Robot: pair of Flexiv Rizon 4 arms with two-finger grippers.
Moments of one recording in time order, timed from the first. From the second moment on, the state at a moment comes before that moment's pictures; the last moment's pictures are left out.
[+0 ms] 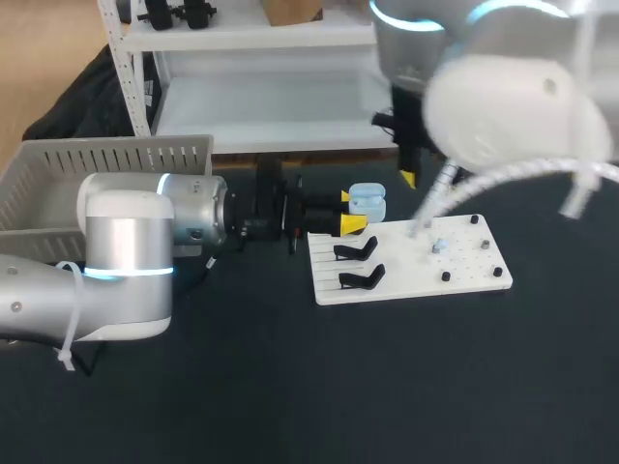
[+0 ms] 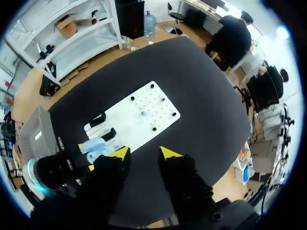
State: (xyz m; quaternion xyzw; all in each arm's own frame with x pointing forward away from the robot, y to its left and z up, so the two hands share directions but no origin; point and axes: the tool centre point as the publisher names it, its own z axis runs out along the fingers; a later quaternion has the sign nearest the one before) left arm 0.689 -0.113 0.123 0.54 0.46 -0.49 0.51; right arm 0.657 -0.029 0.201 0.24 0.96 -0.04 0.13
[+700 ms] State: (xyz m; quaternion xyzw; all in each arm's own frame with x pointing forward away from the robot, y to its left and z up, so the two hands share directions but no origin) left arm 0.677 -0.111 0.108 0.55 0.47 -0.48 0.50; right arm 0.648 -0.094 0.144 0.18 0.97 0.06 0.15
